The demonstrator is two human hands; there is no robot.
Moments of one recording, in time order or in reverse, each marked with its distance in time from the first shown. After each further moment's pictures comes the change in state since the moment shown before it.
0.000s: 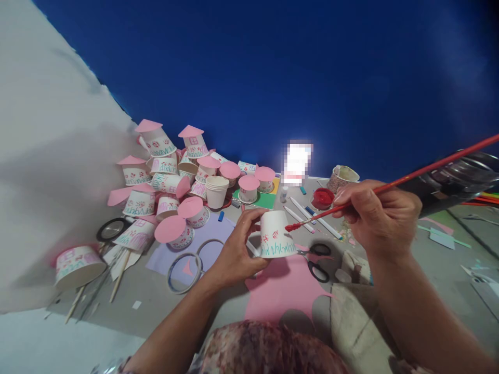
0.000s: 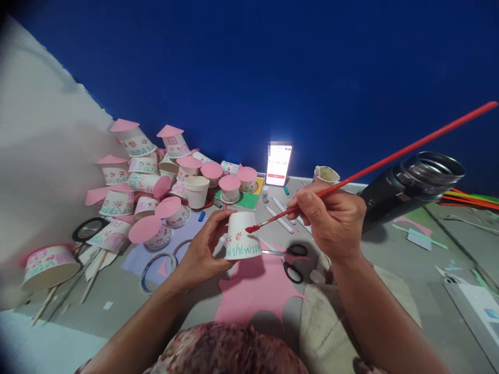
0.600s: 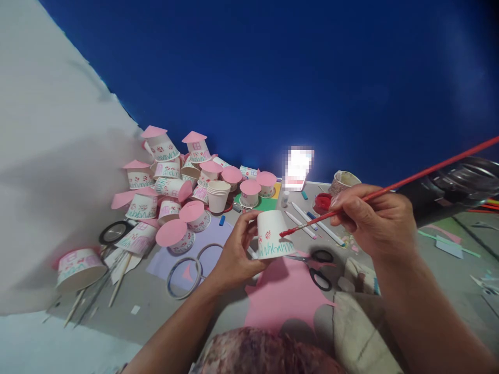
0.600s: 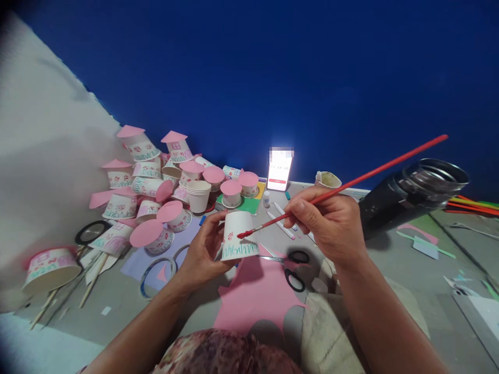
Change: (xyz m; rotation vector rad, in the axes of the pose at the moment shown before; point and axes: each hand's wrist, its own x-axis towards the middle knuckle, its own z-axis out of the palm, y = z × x) left_hand 0.002 -0.011 0.005 -0.211 0.051 -0.017; right_hand 0.006 0.001 -0.006 0.128 -0.151 0.155
